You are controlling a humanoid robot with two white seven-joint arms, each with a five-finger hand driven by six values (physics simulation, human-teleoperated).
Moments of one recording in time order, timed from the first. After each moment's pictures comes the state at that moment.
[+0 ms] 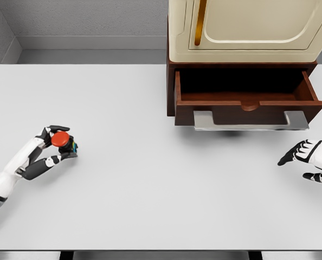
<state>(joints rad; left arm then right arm) 0.14 0.50 0.00 -1.49 0.27 -0.56 -0.49 0.29 -1.46 0.28 -1.76 0.22 -0.61 -0.17</state>
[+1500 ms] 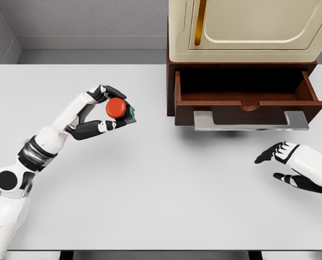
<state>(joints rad) -0.17 0.35 -0.20 -1.60 0.26 -0.52 -0.49 0.26 -1.15 0.26 -1.77 0.27 -0.61 -0.18</state>
